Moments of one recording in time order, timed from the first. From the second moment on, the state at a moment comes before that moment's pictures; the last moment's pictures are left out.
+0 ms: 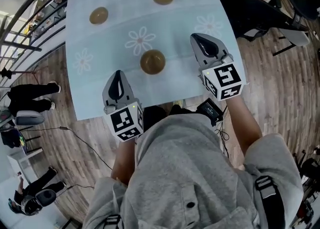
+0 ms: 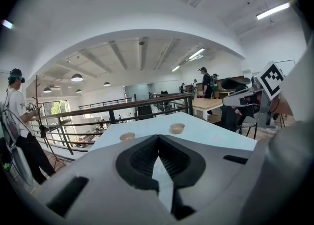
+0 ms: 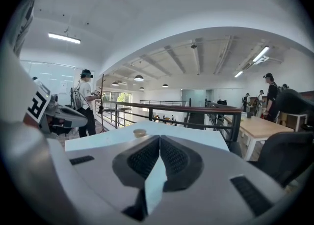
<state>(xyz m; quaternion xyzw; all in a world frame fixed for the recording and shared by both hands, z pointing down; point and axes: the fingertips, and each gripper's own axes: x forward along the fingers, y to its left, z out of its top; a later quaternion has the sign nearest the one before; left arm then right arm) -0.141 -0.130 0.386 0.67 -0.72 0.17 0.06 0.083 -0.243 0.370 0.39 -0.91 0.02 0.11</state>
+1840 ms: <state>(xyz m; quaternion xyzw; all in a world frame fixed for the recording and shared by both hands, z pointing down) -0.251 -0.206 0.487 0.66 -0.71 0.19 0.17 -0.041 -0.473 0.517 0.33 -0.85 -0.09 0.39</state>
